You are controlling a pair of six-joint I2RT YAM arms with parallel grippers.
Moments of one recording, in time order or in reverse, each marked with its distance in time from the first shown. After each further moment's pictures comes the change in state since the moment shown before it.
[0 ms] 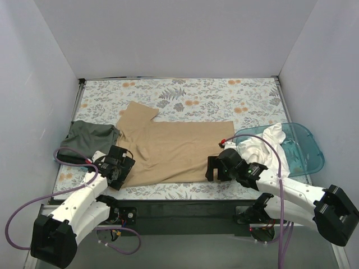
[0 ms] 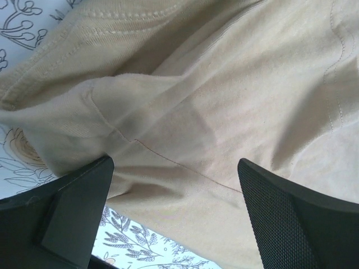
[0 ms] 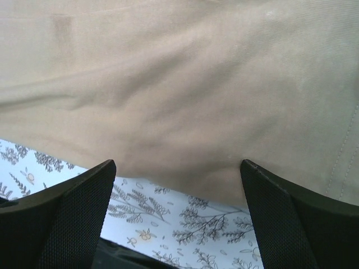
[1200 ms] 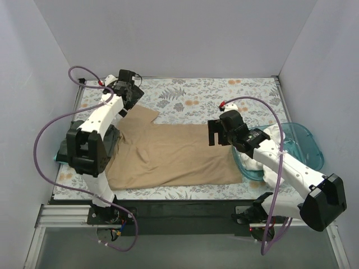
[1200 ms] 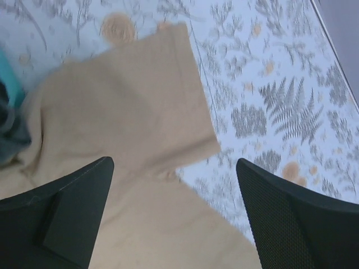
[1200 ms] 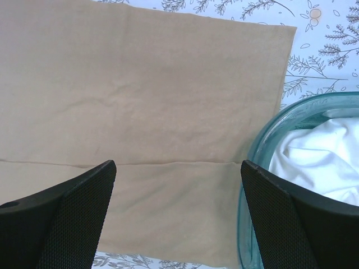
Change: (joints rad) left arm 0.085 0.865 1.087 0.046 -0.080 0.322; right arm -0.161 0.196 0.539 -0.221 0.141 -0.272
